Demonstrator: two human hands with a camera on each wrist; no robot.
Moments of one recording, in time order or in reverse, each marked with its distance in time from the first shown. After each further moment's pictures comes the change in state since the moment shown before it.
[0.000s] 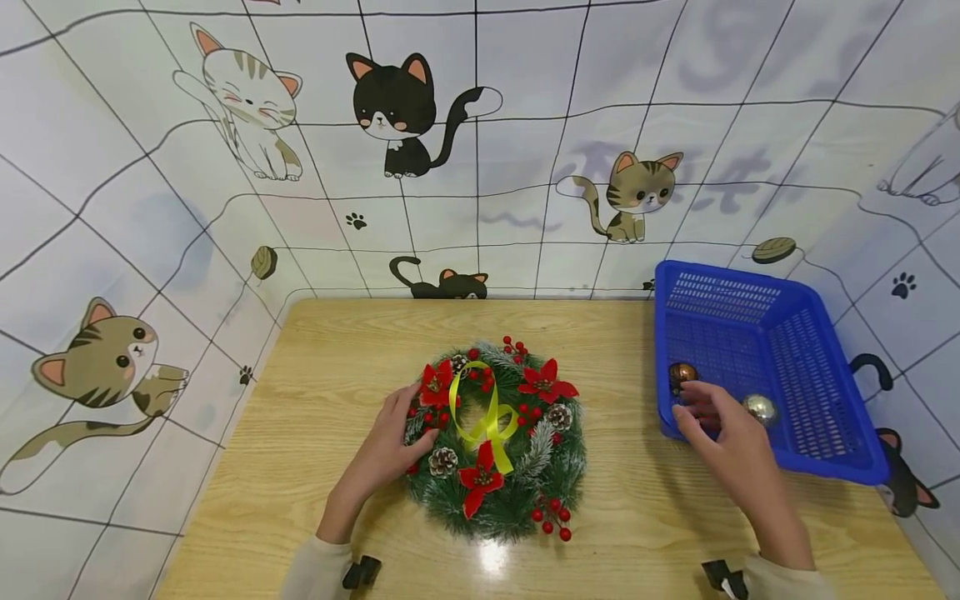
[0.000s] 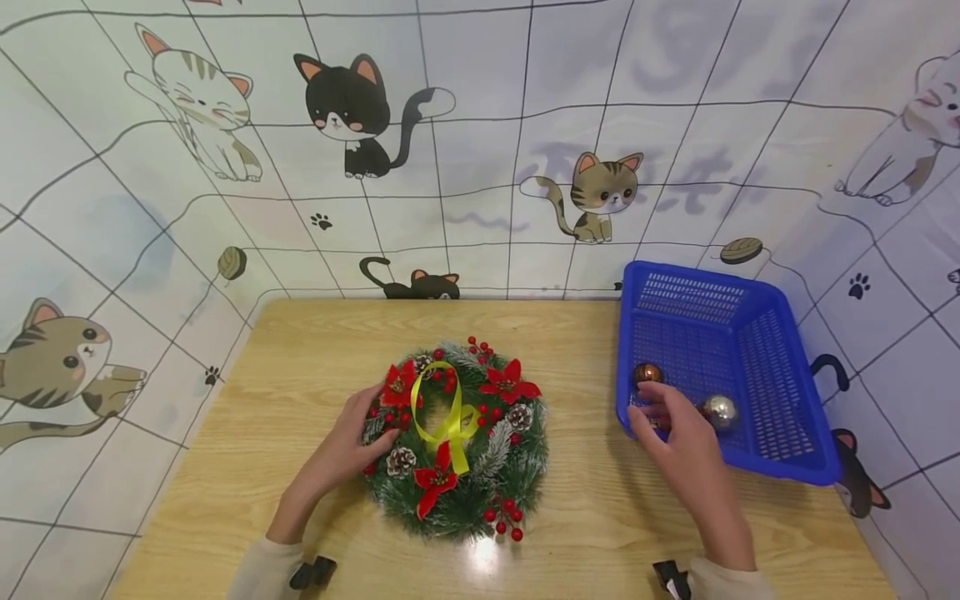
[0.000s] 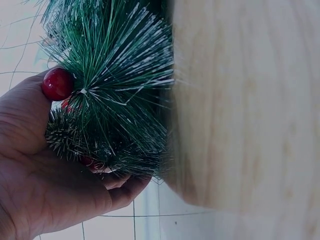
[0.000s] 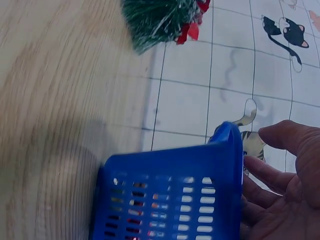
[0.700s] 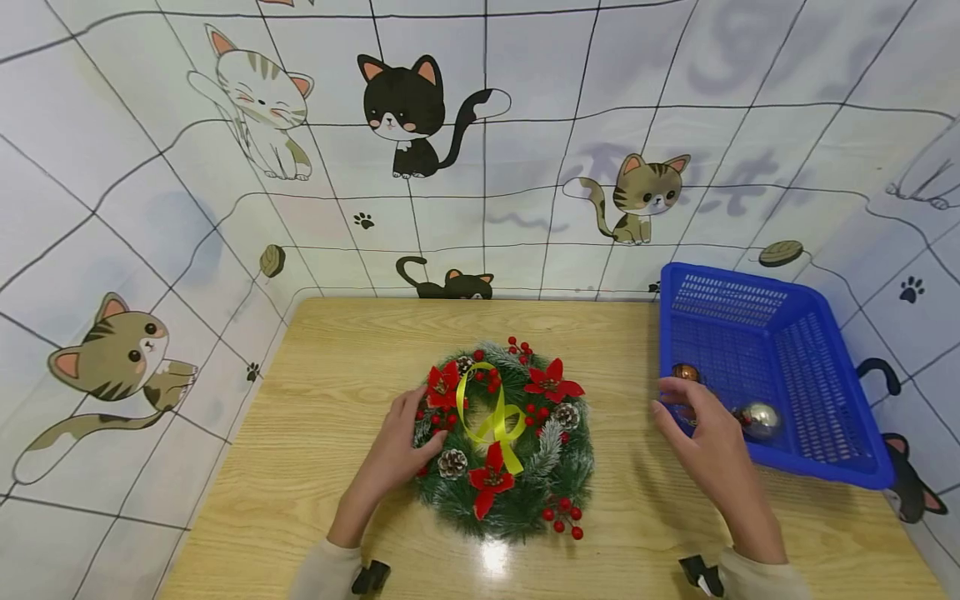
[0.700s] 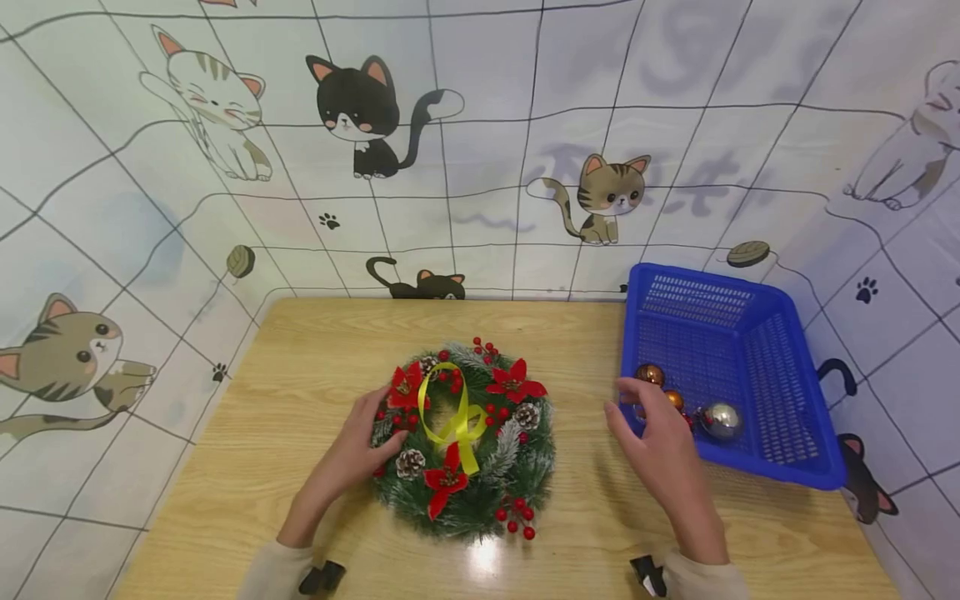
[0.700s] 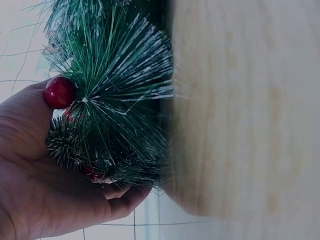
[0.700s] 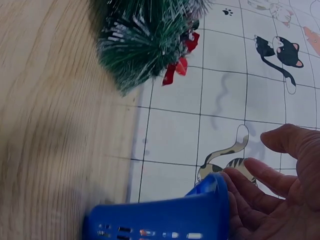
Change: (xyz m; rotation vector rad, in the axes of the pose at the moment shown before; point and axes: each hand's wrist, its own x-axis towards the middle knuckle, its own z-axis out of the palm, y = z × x) left_hand -0.005 0.007 0.008 0.020 0.053 -0.046; right_hand 0.005 -0.034 0.022 0.031 0.008 -0.054
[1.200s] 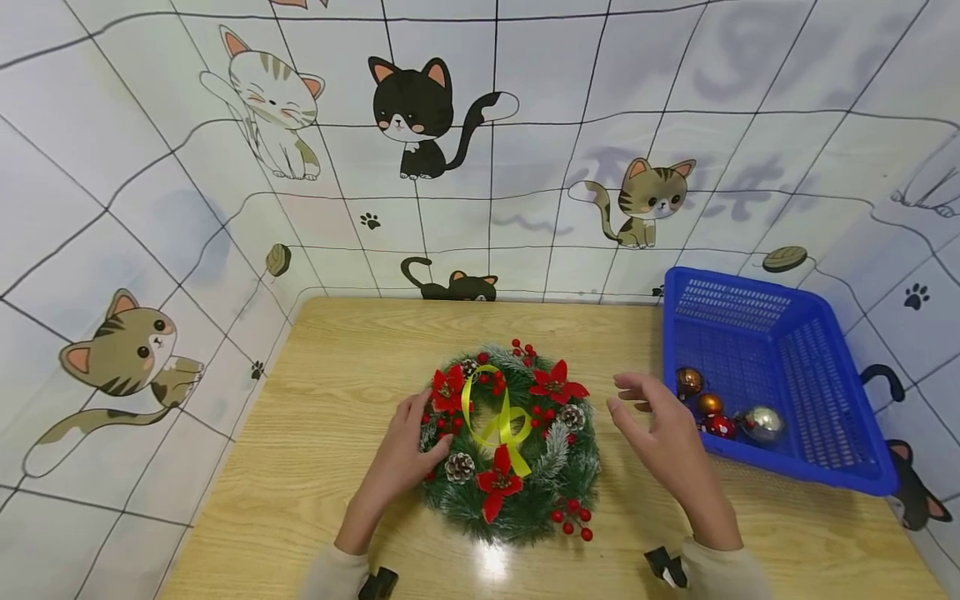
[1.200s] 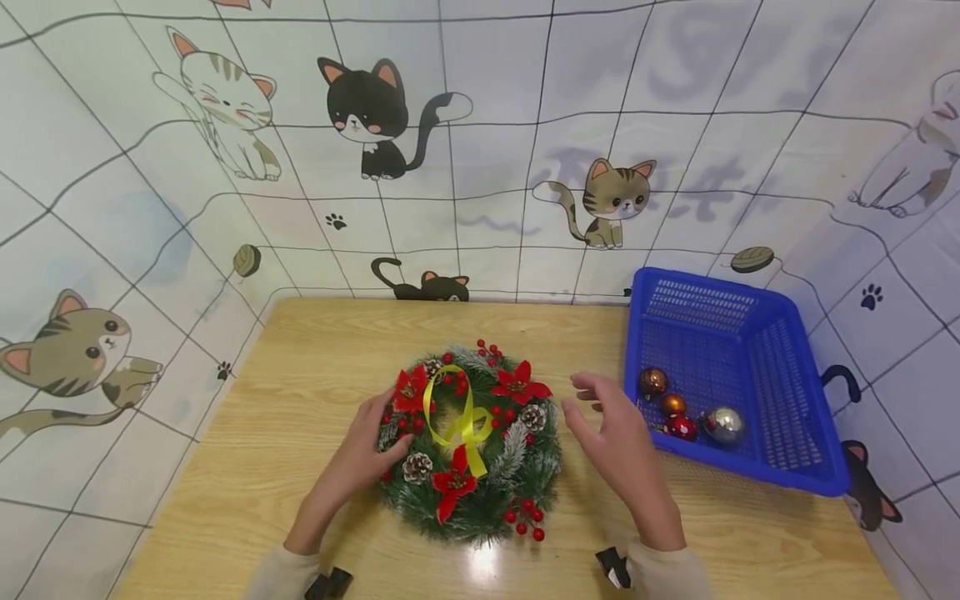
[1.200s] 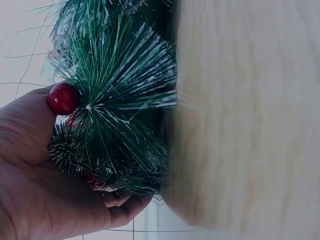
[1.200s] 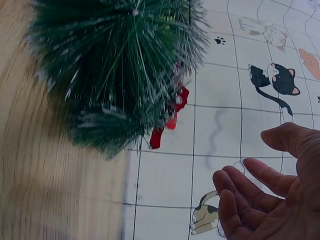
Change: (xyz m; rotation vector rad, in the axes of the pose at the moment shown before) left_hand -0.006 0.007 0.006 -0.004 0.044 0.006; right_hand 0.014 -0.032 0.035 0.095 -0.043 -0.040
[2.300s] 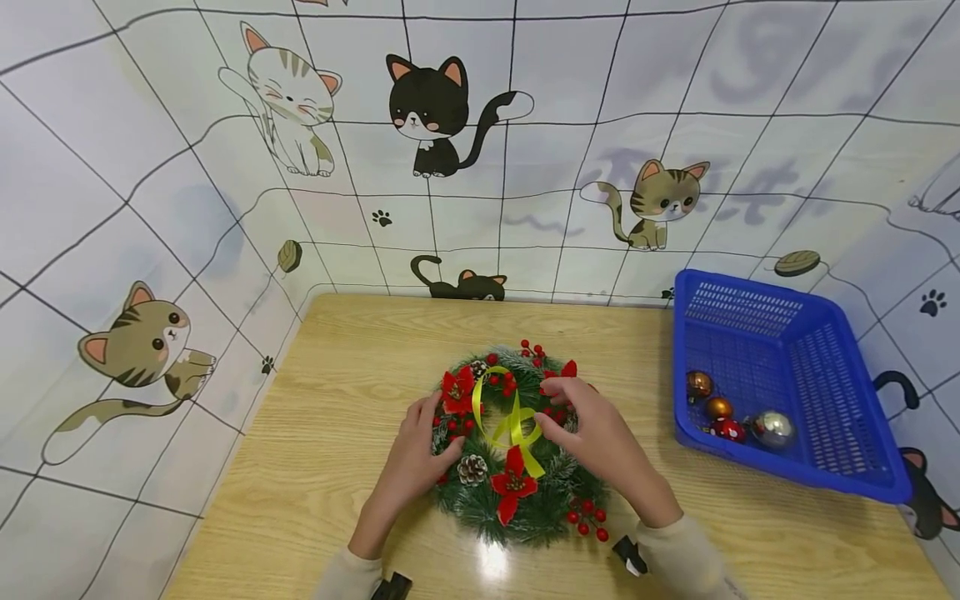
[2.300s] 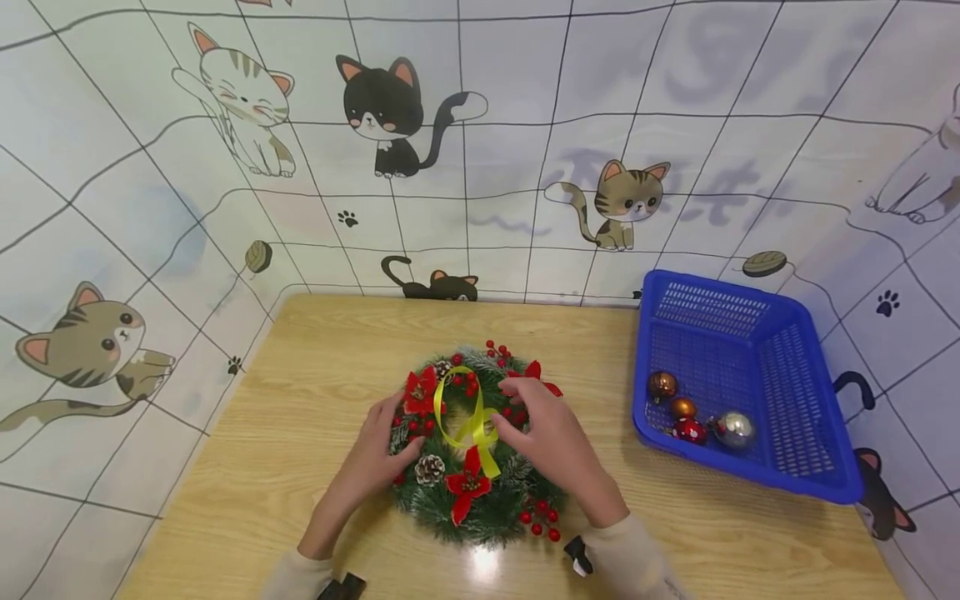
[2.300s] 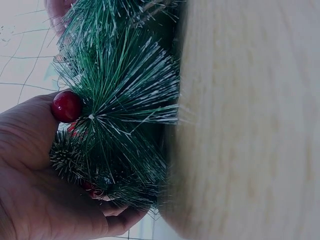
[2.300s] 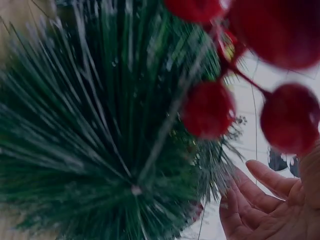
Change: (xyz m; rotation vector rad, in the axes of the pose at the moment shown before) left_hand -0.007 0.000 0.009 -0.013 0.038 -0.014; right_hand 0.024 -0.044 0.066 0.006 -0.242 -0.092
